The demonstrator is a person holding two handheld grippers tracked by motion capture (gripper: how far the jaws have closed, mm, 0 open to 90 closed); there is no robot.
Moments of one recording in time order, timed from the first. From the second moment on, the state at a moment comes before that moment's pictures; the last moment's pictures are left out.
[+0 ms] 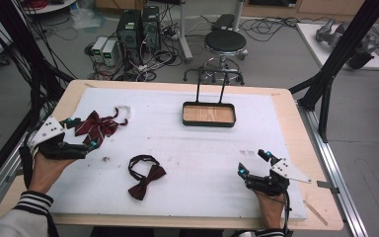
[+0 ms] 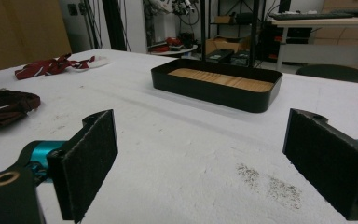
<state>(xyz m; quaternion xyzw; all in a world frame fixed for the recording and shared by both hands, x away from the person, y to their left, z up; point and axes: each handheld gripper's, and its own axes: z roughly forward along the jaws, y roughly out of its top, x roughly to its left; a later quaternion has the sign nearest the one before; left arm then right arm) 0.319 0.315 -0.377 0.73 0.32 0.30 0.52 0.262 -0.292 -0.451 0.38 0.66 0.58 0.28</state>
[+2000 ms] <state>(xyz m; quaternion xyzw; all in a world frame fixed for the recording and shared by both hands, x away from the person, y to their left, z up) 0.478 0.296 -0.400 0.85 0.47 0.10 0.20 0.261 -0.292 -0.451 0.39 0.66 0.58 0.29</state>
